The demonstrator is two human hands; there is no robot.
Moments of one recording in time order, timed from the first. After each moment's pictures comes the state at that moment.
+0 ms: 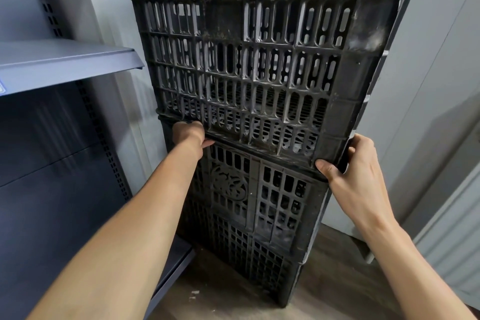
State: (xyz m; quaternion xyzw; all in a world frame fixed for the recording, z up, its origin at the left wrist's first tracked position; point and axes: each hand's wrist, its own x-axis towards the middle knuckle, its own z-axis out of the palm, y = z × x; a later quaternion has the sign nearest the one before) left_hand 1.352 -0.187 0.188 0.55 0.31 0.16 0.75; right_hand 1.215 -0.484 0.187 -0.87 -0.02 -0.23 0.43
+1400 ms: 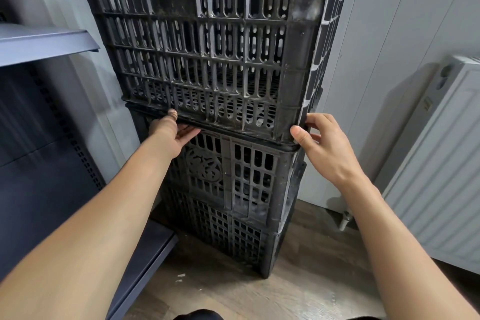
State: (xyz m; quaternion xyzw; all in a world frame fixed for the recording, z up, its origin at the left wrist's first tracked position) left_hand 1.323 -0.210 0.178 0.46 0.25 0.07 0.85; right_hand 1.228 -0.522 0.178 -0.89 -0.08 -0.18 0.42
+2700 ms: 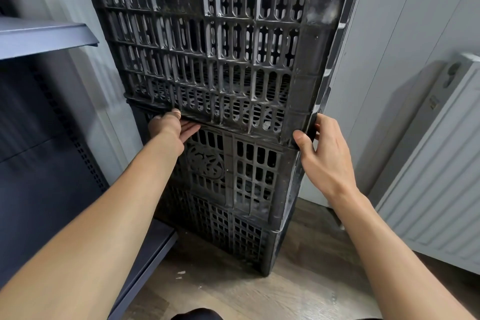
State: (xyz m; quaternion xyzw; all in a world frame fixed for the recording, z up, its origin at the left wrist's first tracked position) left_hand 1.329 -0.211 0.168 0.49 0.25 0.12 0.82; right_hand 1.215 -0.501 0.167 -0.88 -0.05 -0.25 0.41
